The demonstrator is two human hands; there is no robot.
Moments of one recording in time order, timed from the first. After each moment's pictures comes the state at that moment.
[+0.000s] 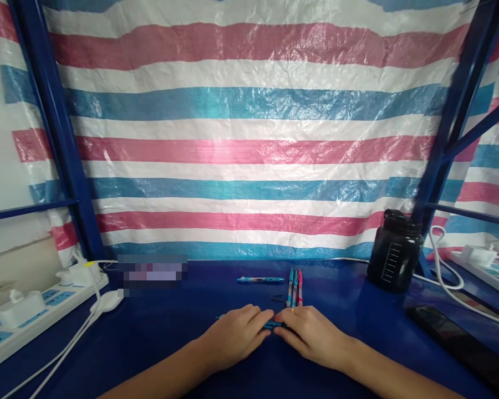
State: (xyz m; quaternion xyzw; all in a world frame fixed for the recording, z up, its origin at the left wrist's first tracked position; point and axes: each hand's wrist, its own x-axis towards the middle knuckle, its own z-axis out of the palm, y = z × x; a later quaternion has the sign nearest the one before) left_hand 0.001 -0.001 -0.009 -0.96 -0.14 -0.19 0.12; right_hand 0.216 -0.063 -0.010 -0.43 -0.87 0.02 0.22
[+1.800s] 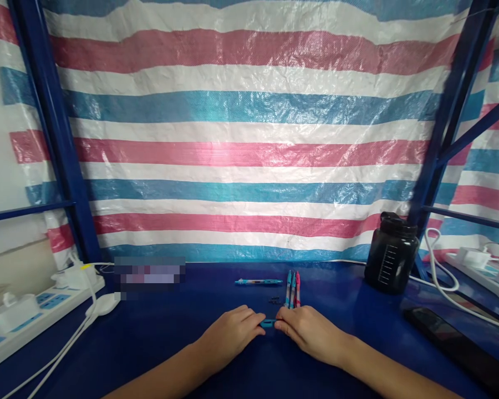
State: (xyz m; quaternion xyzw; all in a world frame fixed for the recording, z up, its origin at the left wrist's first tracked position) left_hand 0.000 0.010 -0.020 -0.95 -0.13 -0.25 0.10; right_hand 0.224 -0.058 -0.010 -0.47 -0.86 0.06 0.19
